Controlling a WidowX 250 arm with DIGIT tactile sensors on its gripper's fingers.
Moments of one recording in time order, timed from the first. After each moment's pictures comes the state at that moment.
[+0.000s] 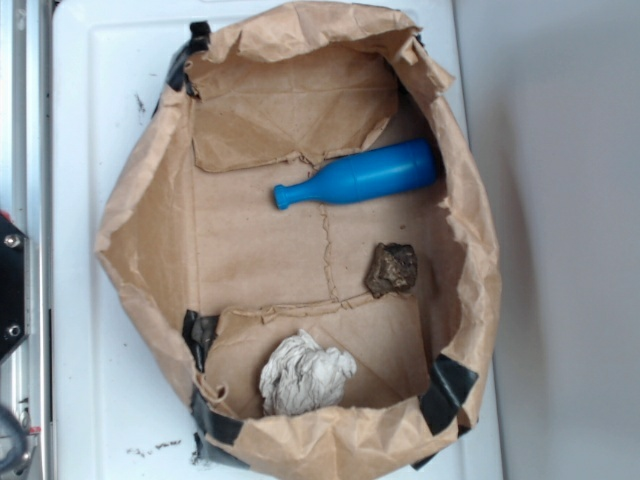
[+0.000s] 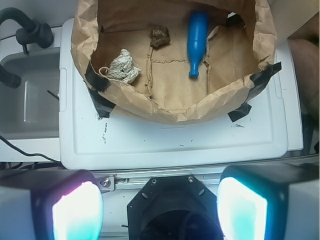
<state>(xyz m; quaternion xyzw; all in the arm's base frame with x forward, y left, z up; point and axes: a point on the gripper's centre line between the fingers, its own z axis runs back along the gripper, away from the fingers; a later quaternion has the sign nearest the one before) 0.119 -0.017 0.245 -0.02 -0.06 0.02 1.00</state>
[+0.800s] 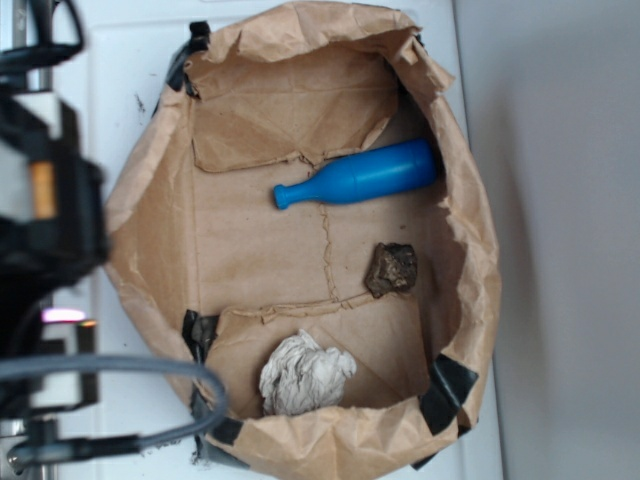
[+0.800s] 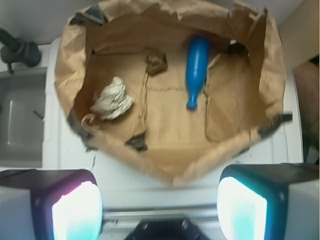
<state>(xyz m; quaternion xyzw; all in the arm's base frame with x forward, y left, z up) 0.181 -0.010 0.221 0.00 -0.07 0.00 1.00</state>
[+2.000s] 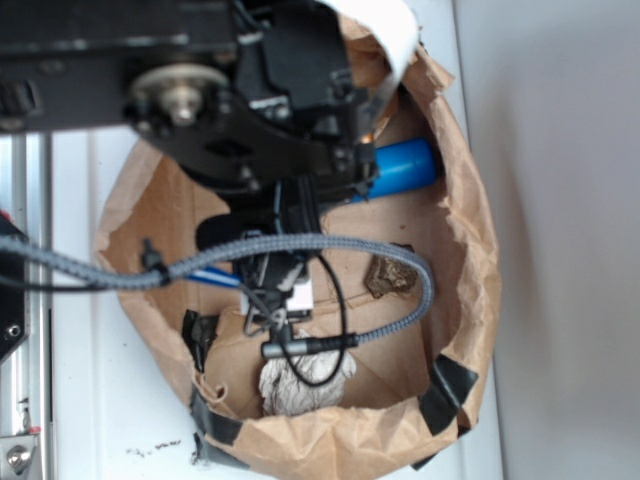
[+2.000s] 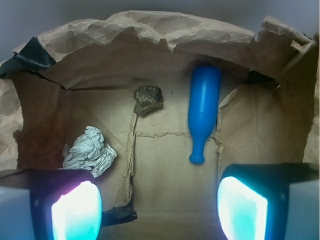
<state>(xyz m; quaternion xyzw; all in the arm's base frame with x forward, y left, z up) 0.249 0.014 0.165 -0.03 -0.09 0.01 1.00</state>
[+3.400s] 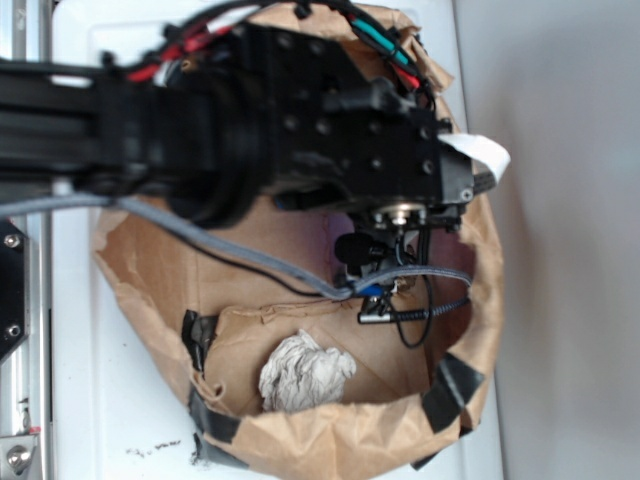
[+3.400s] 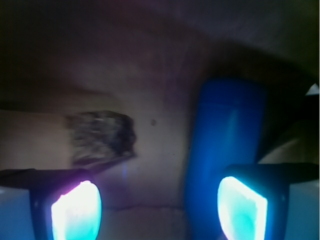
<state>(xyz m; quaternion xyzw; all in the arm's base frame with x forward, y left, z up) 0.305 0.022 0.079 0.02 -0.09 -0.01 1.00</state>
